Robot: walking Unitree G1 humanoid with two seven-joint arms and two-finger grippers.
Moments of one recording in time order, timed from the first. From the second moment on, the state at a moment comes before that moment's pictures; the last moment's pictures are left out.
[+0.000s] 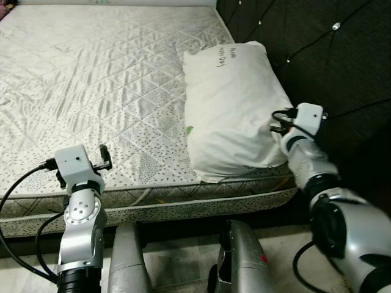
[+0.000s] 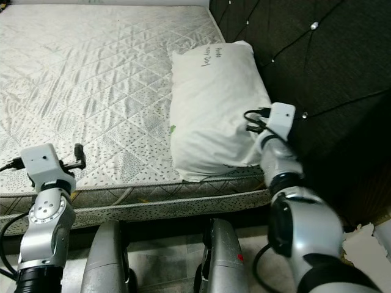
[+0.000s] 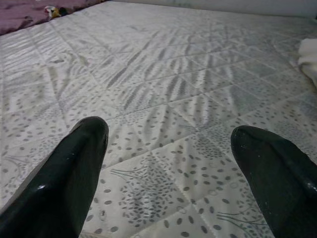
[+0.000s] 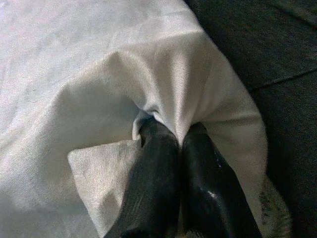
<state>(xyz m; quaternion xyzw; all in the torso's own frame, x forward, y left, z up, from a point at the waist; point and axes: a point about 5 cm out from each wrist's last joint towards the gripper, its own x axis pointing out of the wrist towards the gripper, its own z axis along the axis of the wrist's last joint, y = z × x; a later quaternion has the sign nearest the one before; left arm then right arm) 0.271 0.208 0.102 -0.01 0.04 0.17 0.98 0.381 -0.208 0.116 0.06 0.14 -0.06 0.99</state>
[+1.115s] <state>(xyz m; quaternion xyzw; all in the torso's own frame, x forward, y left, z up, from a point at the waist) 0.273 0.214 0.104 0.00 0.04 0.18 0.98 0.404 -0.260 0.216 -0.14 0.08 -0.06 0.98</state>
